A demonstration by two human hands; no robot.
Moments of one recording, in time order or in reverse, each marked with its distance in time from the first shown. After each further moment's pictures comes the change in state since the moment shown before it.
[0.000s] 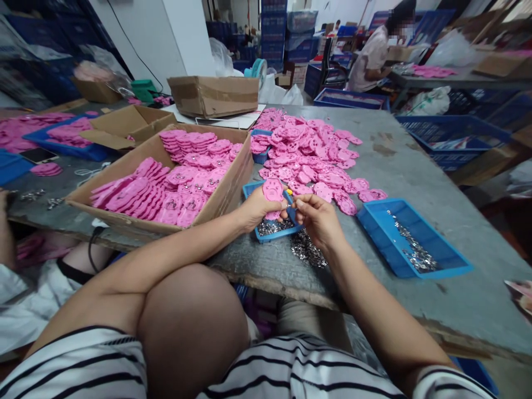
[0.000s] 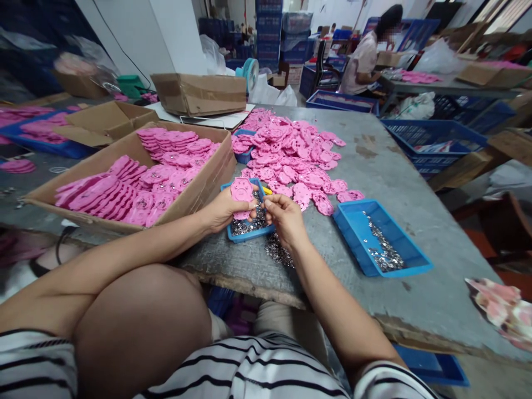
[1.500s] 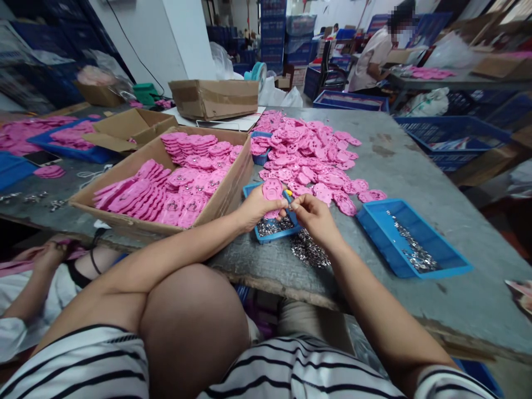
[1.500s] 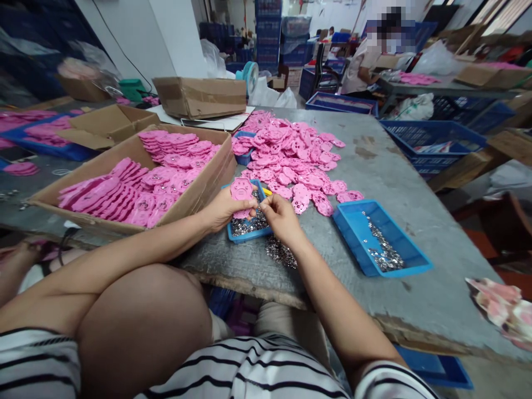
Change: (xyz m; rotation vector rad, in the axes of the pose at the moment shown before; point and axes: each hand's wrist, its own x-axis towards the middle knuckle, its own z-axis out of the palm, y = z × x) left_hand 0.001 0.002 -0.001 0.028 0.013 0.017; right_hand 0.006 0.000 -0.006 -0.519 -0.095 -0.166
